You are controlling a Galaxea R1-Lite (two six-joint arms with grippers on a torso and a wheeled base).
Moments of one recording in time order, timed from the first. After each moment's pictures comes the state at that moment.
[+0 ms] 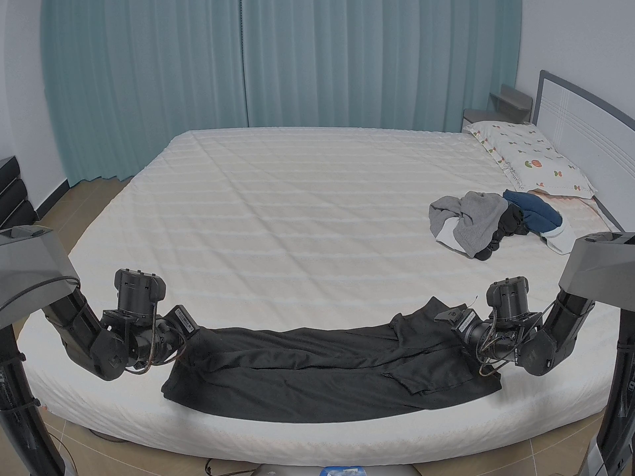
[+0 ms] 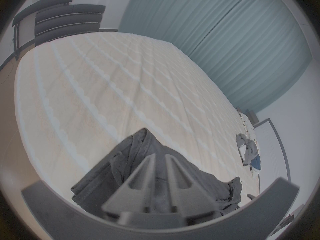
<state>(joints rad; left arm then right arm) -0.18 2.05 -0.57 -0.77 0.06 -0.84 0.26 2.22 -0.62 -0.92 0.00 1.02</state>
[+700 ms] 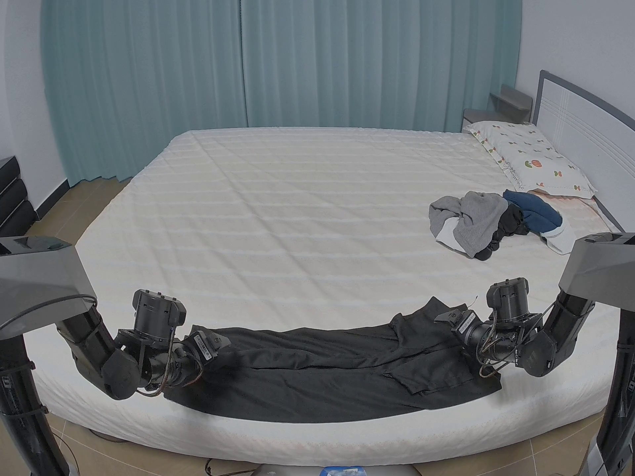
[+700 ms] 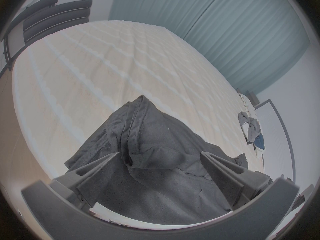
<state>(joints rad) -0.28 2.08 -0.50 -0.77 0.04 -0.82 0.26 2.22 -0.61 -0.92 0.00 1.02</state>
